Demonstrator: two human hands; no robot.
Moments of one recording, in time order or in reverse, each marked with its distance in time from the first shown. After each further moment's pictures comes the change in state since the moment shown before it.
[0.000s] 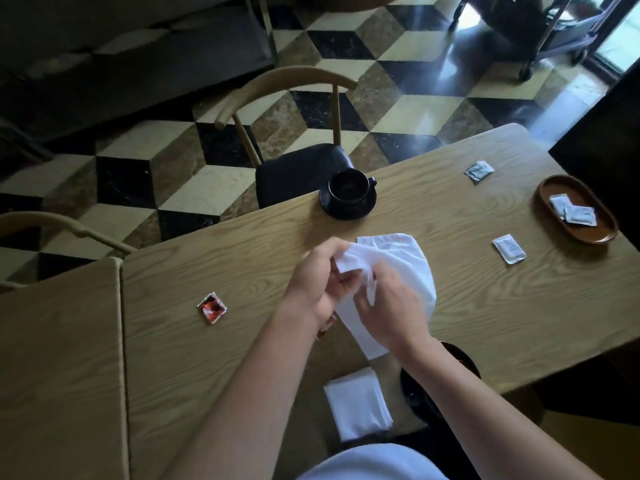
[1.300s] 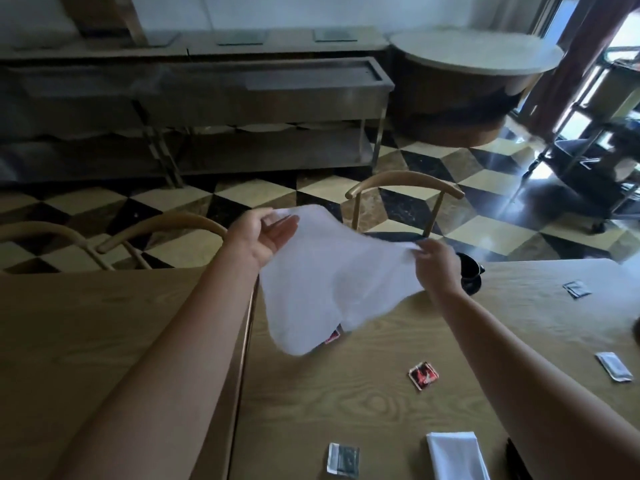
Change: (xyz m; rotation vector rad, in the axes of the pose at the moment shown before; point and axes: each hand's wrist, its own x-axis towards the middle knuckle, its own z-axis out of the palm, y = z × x) left_hand -0.160 0.232 -0.273 -0.242 0.149 0.490; right_hand 0.055 -0.250 -0.002 0.247 0.053 0.145
